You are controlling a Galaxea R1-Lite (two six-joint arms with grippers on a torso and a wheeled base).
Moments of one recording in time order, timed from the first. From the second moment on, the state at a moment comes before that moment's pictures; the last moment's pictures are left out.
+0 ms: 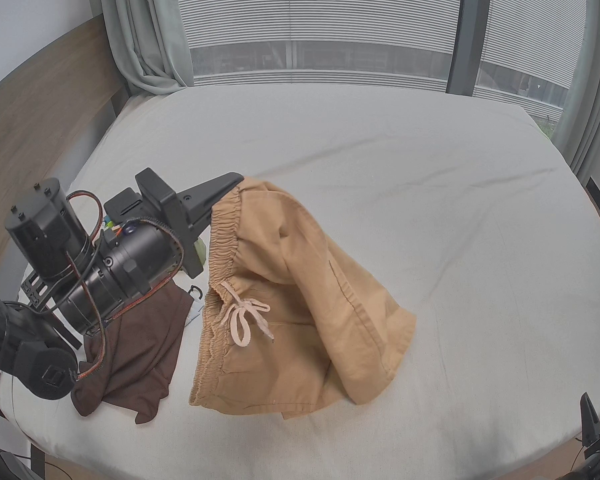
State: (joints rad) left arm -0.49 1.68 -0.62 -1.28 -0.28 -1.39; right arm 0.00 0.02 -0.02 0.00 -0.03 0.00
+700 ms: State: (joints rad) left arm -0.30 1.75 -0.42 -1.54 -0.47 -1.20; right arm 0.00 0.02 -0.02 0.00 -0.03 0.00
